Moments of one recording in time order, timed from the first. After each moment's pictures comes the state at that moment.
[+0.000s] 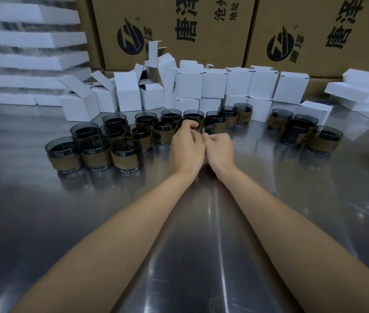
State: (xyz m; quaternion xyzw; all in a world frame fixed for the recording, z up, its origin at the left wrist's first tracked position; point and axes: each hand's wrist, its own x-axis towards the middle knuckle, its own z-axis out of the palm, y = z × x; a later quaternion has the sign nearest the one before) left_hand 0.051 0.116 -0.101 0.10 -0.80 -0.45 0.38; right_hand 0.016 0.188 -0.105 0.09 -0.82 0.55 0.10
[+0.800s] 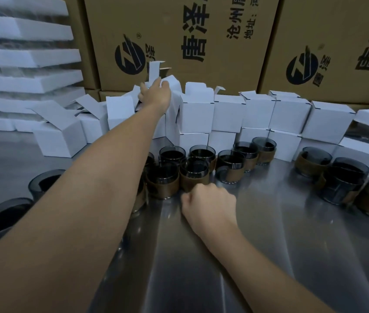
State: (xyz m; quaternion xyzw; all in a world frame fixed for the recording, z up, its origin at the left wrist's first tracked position) left_hand -0.184 -0.035 0.009 0.23 -0.83 -0.44 0.26; right_hand -0.021 0.146 -0.108 0.21 -0.96 0.15 0.12
